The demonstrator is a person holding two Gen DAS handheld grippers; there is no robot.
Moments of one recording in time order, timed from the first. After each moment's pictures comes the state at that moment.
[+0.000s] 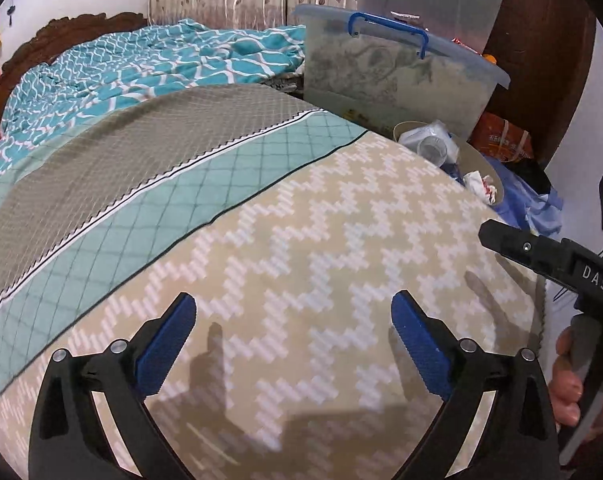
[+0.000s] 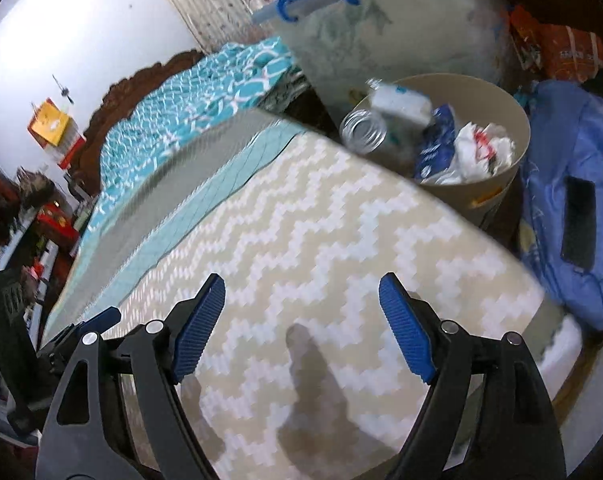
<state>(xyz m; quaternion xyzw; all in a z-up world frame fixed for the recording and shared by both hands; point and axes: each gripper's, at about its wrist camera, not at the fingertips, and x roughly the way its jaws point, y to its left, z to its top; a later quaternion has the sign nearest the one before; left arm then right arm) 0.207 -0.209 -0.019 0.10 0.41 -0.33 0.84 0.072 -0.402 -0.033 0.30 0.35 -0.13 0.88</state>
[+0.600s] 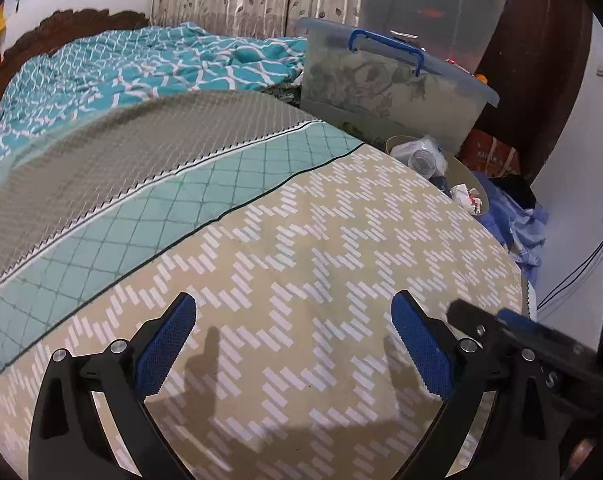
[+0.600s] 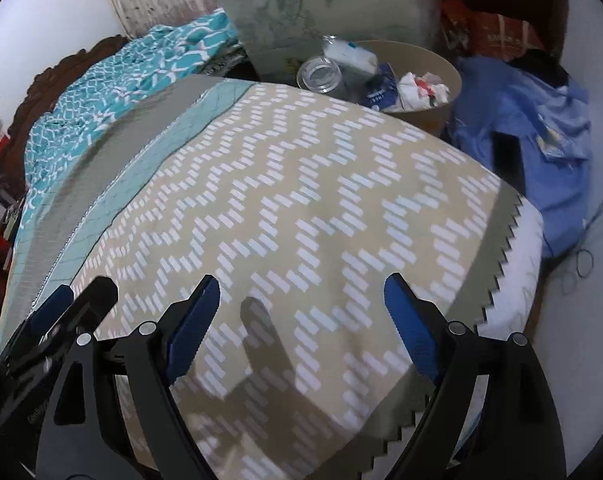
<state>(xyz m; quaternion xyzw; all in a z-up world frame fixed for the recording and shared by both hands) 0.205 -0.192 -0.017 0.07 0.40 -0.34 0.85 0.050 -0.338 -0.038 0.29 0.41 -0.28 0.82</state>
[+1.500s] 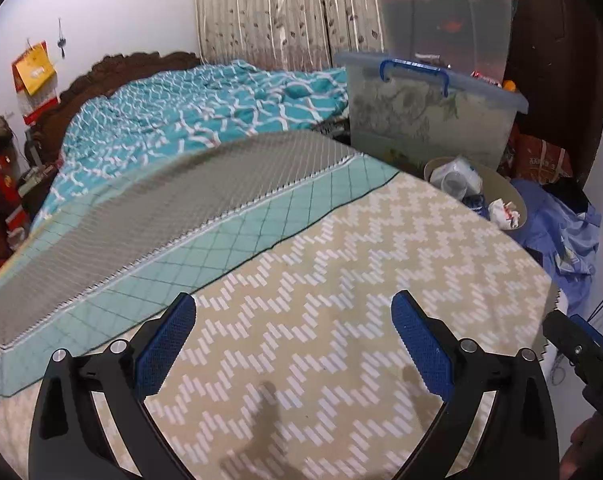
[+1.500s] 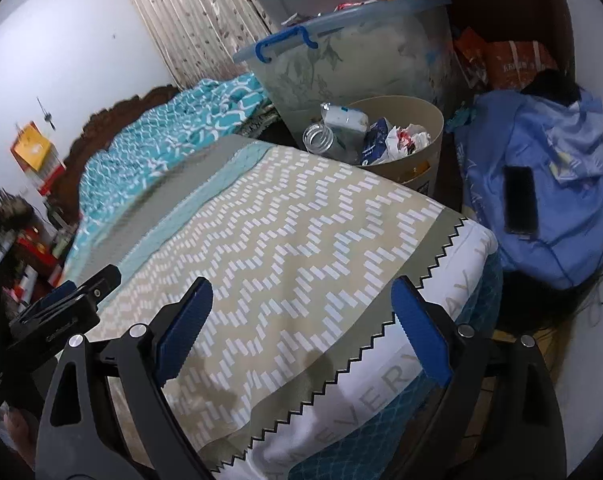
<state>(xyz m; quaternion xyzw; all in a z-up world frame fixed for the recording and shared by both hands) 0.150 -0.203 0.033 0.13 0.33 -0.22 0.91 -0.028 -0.369 -0.011 0.30 0.28 -0.21 0.89</state>
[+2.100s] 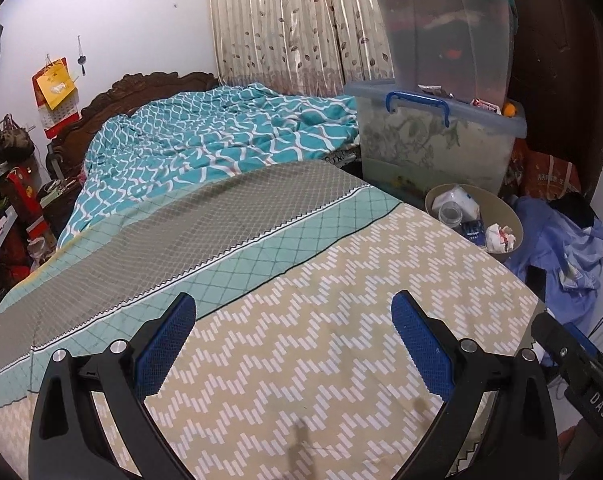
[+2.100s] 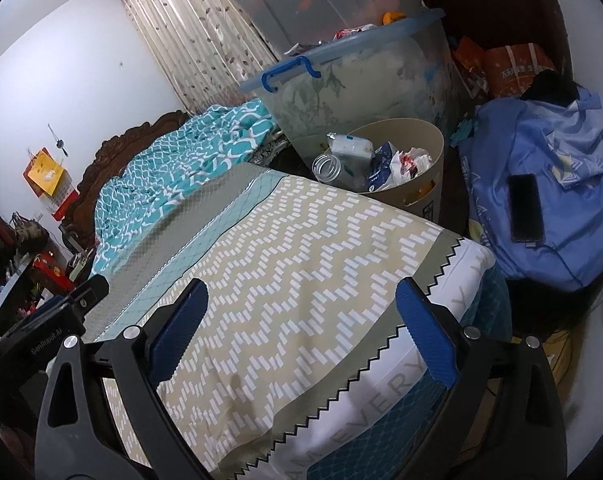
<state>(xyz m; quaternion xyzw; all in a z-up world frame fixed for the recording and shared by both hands) 0.126 -0.199 0.073 0.13 0.30 -0.19 0.93 -0.038 -0.366 0.005 0.31 0.24 -0.20 0.90</state>
